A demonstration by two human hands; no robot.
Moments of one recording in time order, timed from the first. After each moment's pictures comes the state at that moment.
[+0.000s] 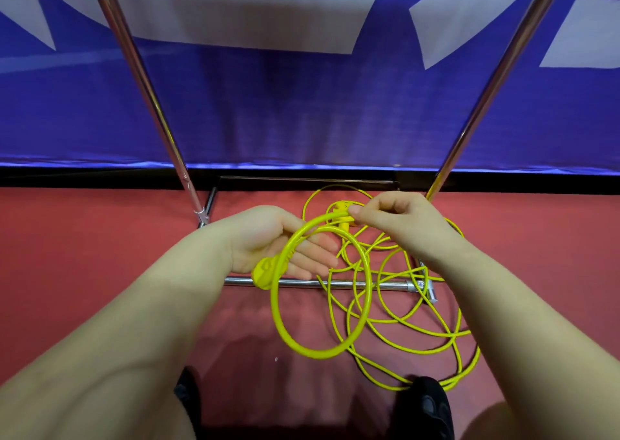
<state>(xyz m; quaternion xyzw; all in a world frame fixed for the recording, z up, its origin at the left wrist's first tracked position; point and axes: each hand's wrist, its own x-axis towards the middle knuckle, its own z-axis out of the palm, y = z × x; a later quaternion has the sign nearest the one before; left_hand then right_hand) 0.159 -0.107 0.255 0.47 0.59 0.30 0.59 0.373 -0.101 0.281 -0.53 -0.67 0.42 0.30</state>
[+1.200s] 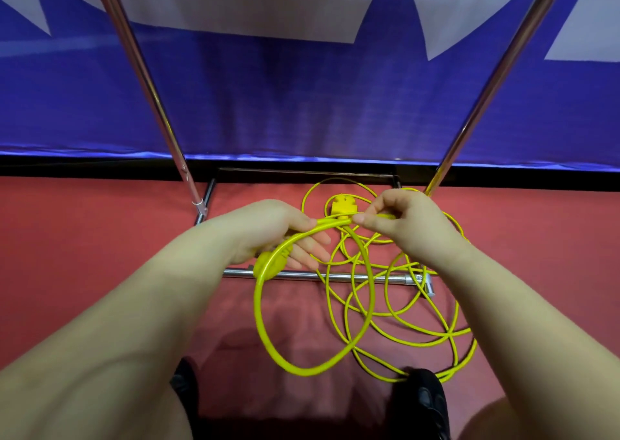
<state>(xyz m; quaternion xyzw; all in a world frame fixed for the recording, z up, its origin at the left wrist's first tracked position) 0.172 -0.118 0.269 0.49 0.61 0.17 0.60 0.382 -0.099 0.264 -0.58 -0.70 0.32 0.25</state>
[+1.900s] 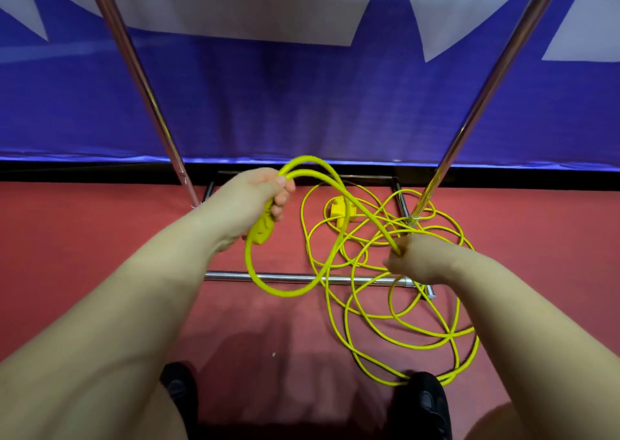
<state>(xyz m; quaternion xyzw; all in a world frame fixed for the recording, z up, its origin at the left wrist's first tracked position) 0.162 -0.107 0.279 0.48 0.56 0.42 0.54 0.402 -0.099 0.249 -0.63 -0.72 0.25 -0.16</state>
